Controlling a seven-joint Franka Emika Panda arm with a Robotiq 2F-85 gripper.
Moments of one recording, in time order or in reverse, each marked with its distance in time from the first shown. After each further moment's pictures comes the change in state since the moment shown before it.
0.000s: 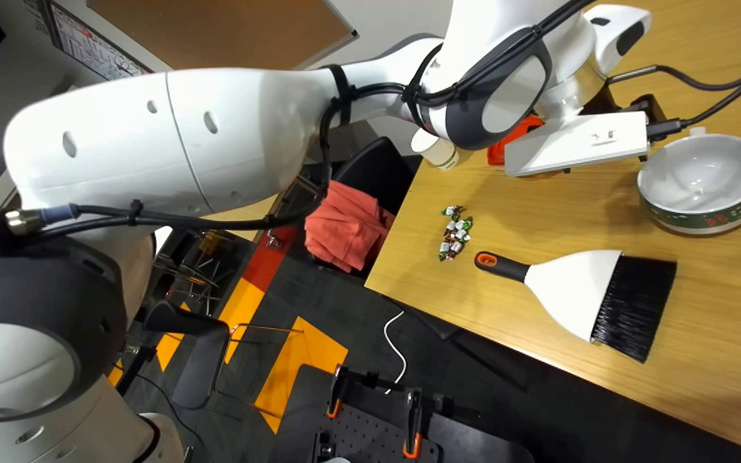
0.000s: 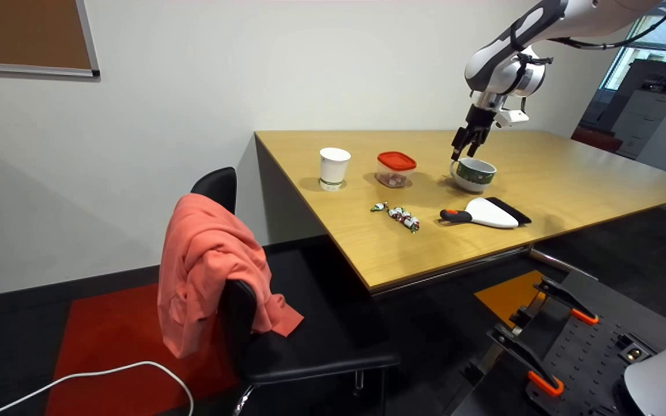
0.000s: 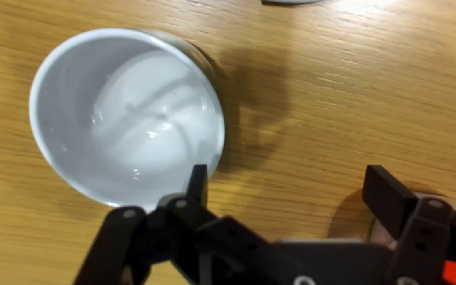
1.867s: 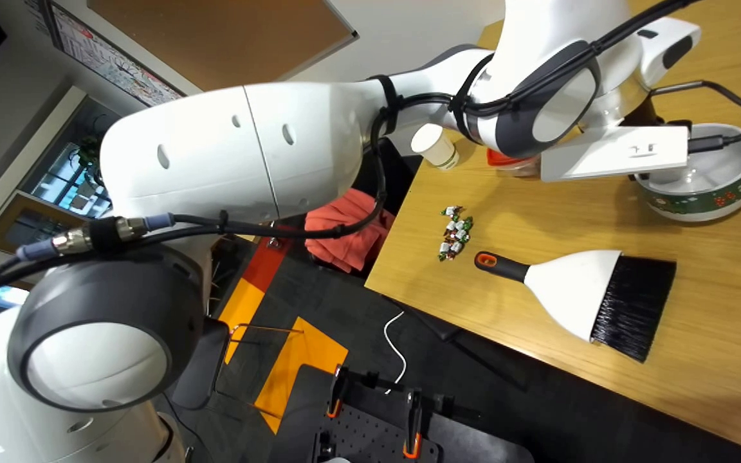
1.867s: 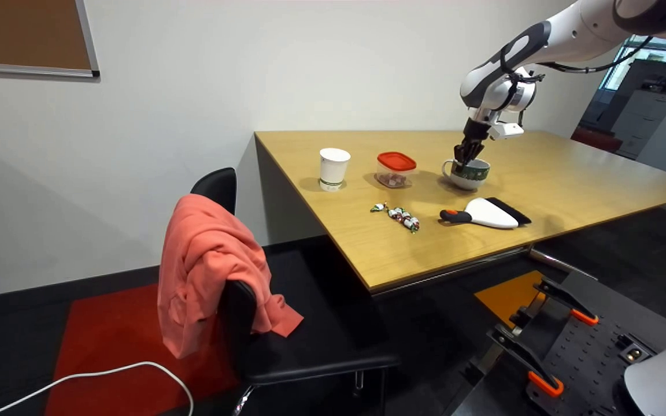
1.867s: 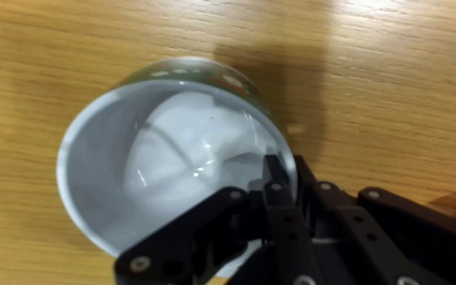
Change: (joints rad) arm -0.038 0.151 0.005 0.154 -0.017 -0.006 0.059
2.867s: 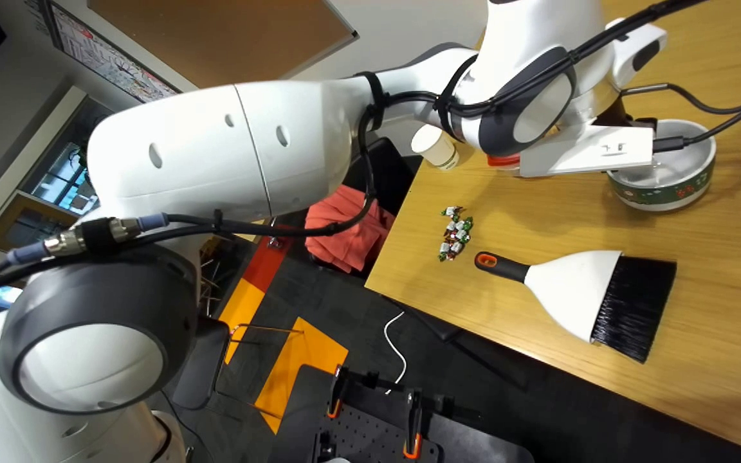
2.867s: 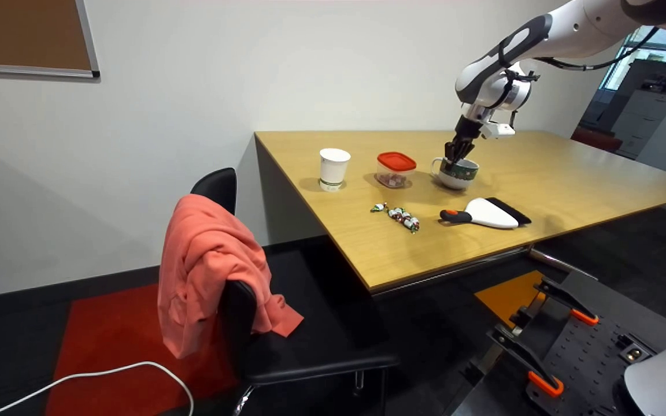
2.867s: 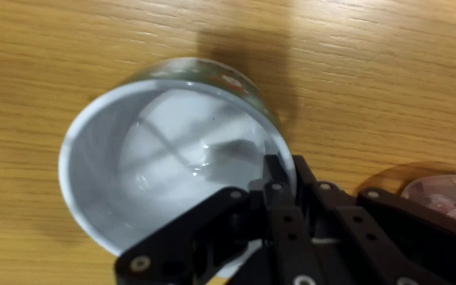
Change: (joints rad) arm -0.021 -0.032 0.078 -0.044 0.028 0.023 0.000
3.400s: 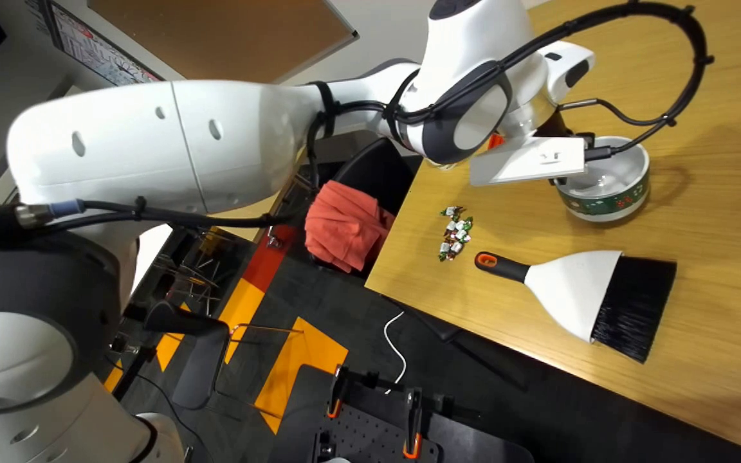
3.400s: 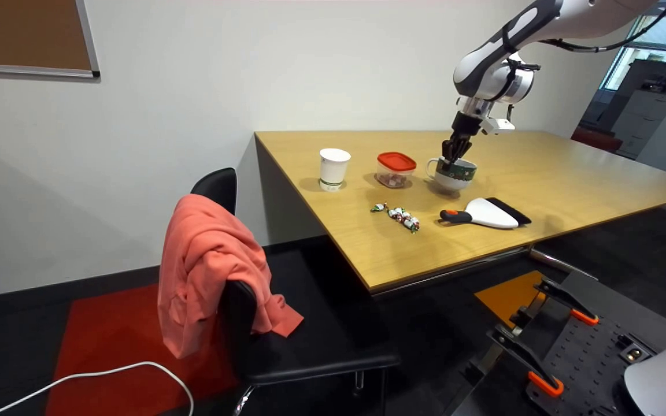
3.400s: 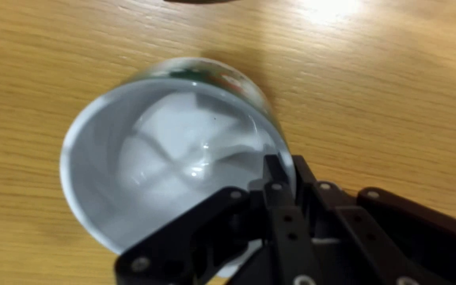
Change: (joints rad) arm 0.062 -0.158 0.004 -0.214 -0.013 0.005 0.000
